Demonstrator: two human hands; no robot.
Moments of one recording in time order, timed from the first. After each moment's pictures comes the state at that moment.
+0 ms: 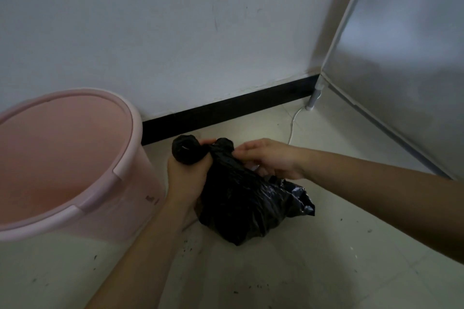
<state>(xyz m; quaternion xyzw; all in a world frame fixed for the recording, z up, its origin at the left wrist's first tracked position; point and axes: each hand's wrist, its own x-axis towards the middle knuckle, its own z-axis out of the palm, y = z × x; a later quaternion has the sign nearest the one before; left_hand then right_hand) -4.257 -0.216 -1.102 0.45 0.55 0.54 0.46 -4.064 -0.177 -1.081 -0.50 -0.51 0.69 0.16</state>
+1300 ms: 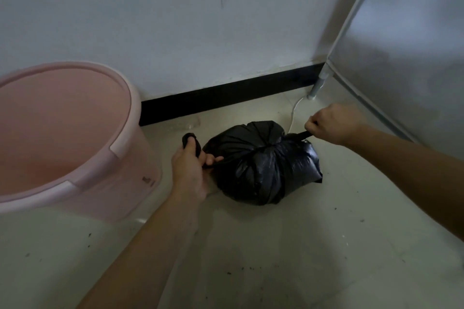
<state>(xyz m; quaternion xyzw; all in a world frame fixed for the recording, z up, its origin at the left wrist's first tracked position) -4.243 -0.222 -1.126 0.08 0.51 0.59 0.62 -3.932 -0.132 -1.107 -0.61 -0.77 -0.10 -0.13</state>
